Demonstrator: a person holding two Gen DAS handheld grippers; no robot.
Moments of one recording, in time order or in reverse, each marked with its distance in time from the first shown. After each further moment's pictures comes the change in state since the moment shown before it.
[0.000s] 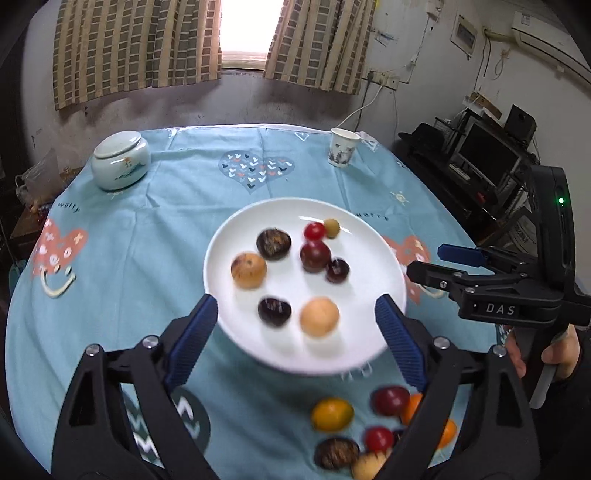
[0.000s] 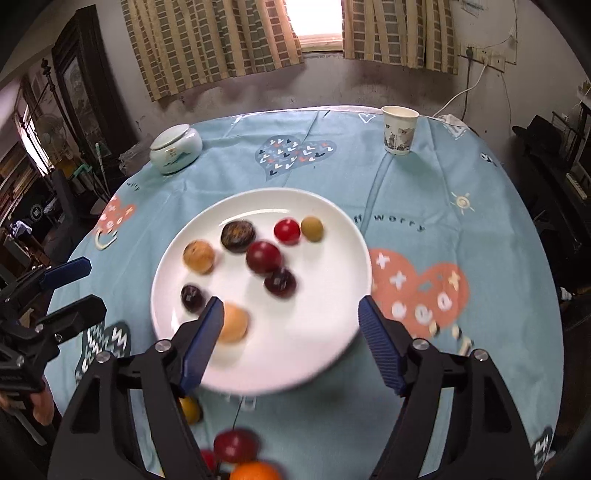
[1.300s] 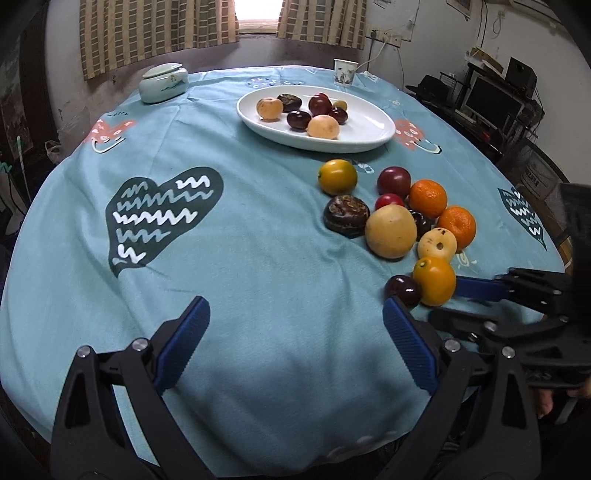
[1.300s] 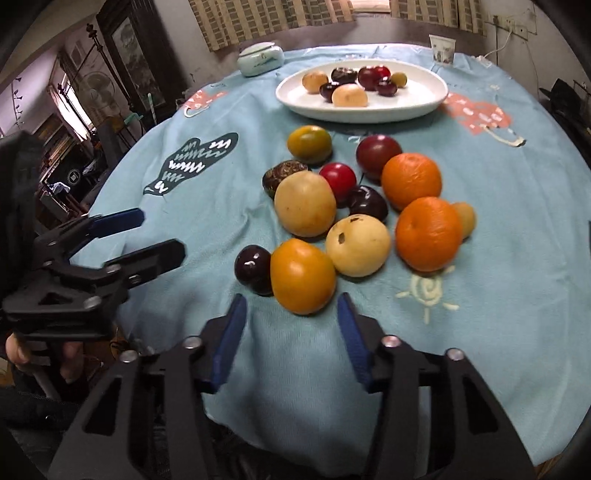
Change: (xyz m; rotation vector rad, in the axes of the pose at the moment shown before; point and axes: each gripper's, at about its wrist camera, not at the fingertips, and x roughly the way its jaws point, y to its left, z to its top) left arm -0.067 -0.006 -0.207 0.024 0.095 0.098; right arm -0.039 0.094 -0.231 -0.038 0.107 0.154
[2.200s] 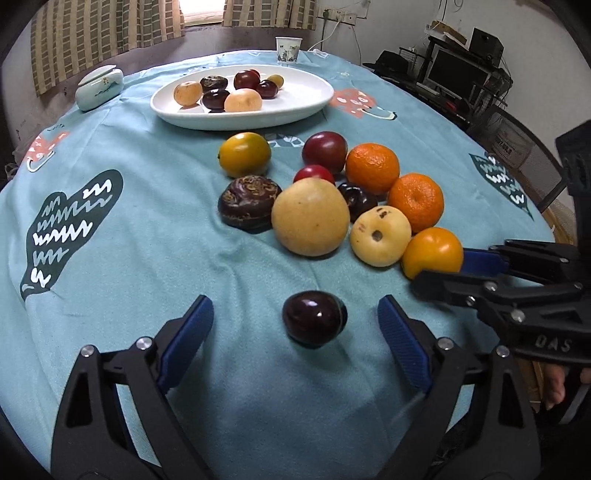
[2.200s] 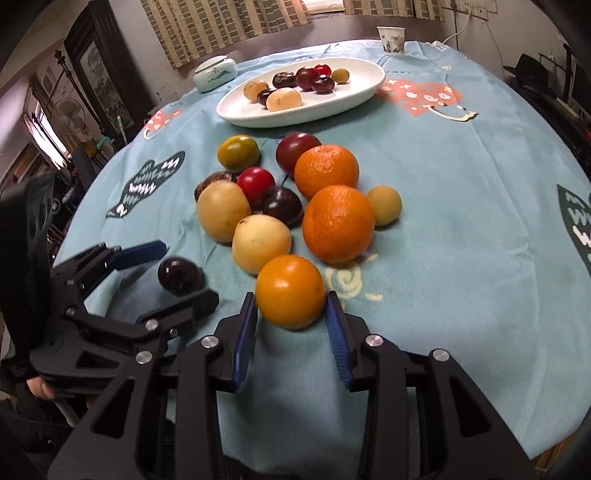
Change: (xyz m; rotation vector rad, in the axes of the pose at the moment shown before) left arm 0.054 -0.060 0.002 0.109 0.046 -0.120; right arm -0.013 -0.051 -0.007 0.114 -0.044 -0.053
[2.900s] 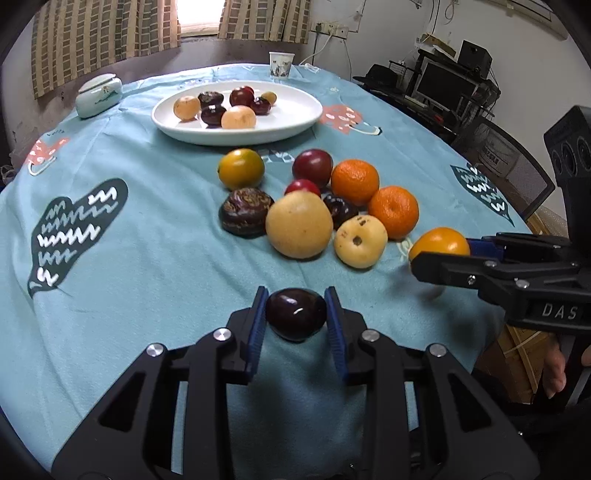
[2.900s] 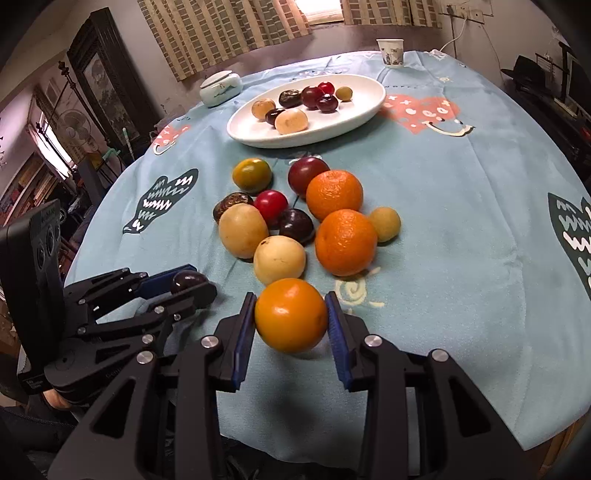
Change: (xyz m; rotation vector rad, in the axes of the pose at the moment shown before) left arm -0.025 0.000 -0.004 0.009 -0.059 -0.032; right arm -0.025 0.009 0.004 0.008 -0.032 0.016
